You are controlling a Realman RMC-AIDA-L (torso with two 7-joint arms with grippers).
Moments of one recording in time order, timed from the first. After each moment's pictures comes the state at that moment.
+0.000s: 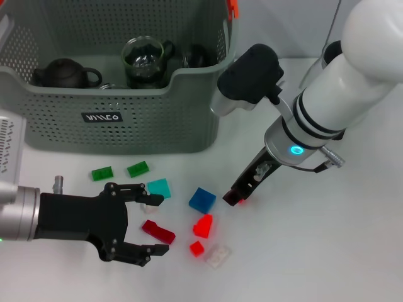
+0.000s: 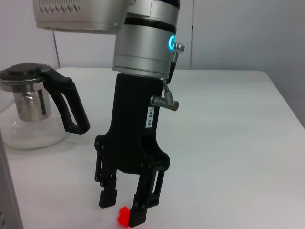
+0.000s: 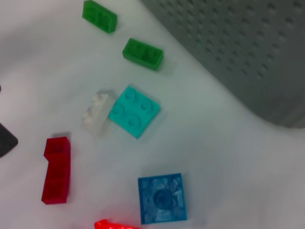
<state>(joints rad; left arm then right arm) -0.40 -2.15 0.76 0.90 2.19 1.72 -1.11 0.99 2.11 -1.68 -0.74 -2.41 -1.16 2.62</state>
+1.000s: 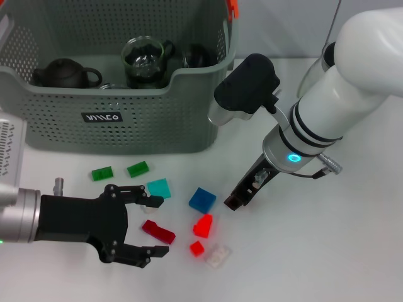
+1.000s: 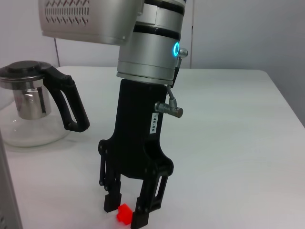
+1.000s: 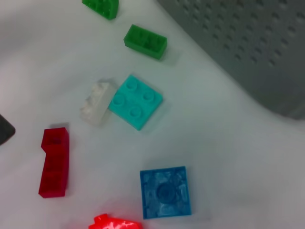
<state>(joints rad) -0.41 -2.14 0.76 0.88 2.19 1.71 -1.10 0.98 2.12 -1.74 -0.73 -2.39 -1.12 2.64</state>
